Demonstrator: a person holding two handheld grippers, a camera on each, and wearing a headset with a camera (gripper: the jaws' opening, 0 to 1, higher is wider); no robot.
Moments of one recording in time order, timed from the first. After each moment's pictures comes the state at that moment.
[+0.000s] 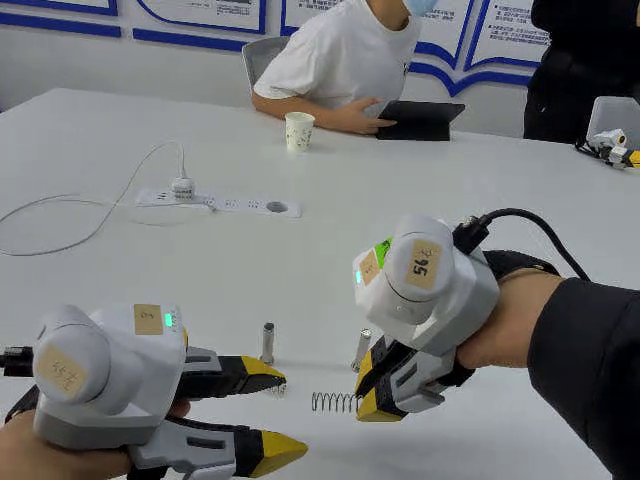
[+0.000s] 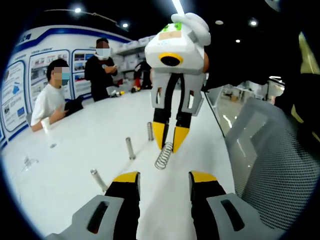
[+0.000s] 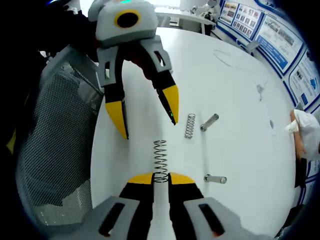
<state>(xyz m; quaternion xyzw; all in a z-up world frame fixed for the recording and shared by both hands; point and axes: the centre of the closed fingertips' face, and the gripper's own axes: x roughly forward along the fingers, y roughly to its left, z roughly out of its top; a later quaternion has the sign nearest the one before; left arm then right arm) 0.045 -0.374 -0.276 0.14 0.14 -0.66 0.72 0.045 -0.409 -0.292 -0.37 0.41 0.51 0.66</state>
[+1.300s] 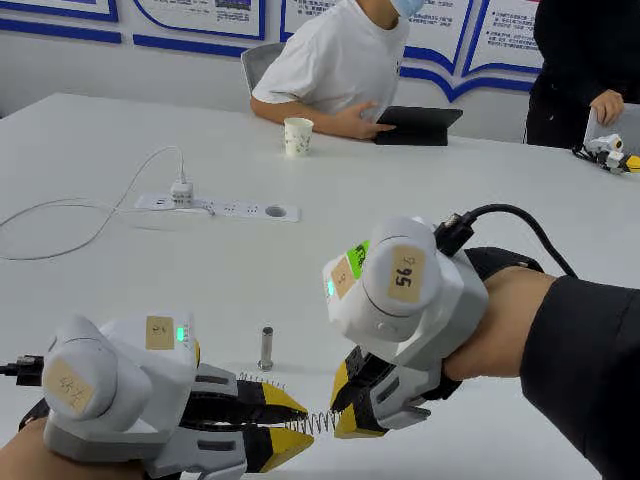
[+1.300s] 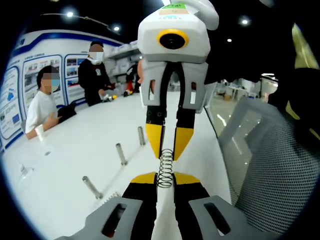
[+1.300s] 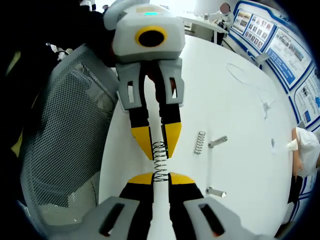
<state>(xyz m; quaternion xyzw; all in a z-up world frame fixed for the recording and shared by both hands) 0.032 -0.381 -0.273 0.15 0.13 -0.68 0.71 0.029 -0.384 -0.272 -0.39 0.38 0.54 0.64</state>
